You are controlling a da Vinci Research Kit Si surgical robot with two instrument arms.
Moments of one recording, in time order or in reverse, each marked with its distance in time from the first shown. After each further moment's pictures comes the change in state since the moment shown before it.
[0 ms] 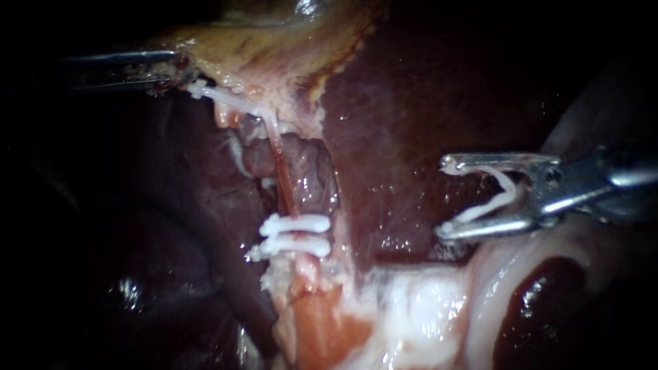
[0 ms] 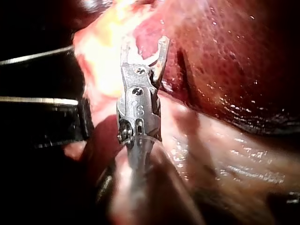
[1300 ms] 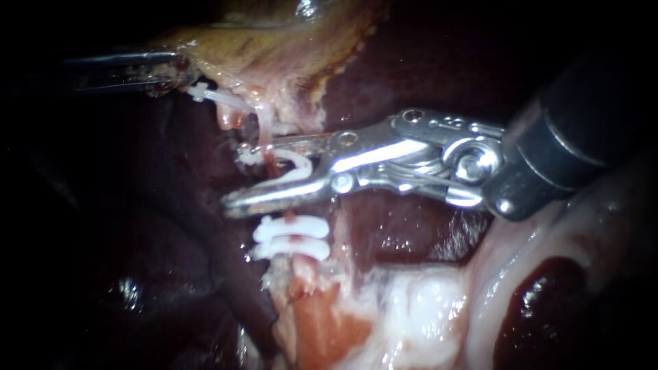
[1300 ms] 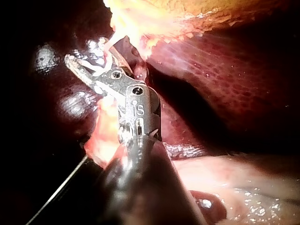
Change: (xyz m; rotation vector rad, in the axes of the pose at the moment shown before) right arm 0.010 0.001 0.015 0.305 0.246 0.263; left arm 0.000 0.000 0.000 0.002 0.000 0.001
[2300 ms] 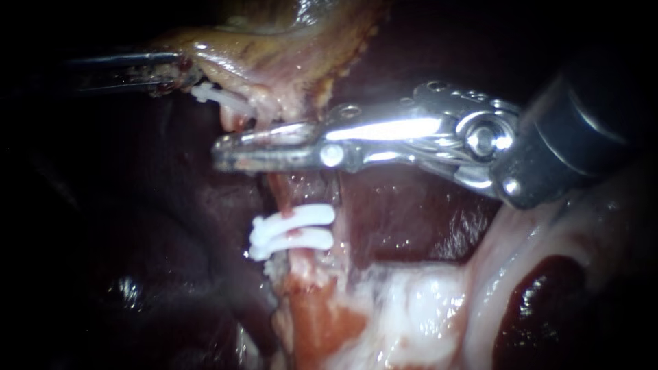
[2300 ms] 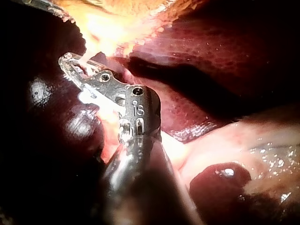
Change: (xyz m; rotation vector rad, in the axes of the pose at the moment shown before) right arm 0.001 -0.001 -0.002 -0.026 0.069 0.223; left arm 0.000 0.000 0.000 0.001 0.000 0.000
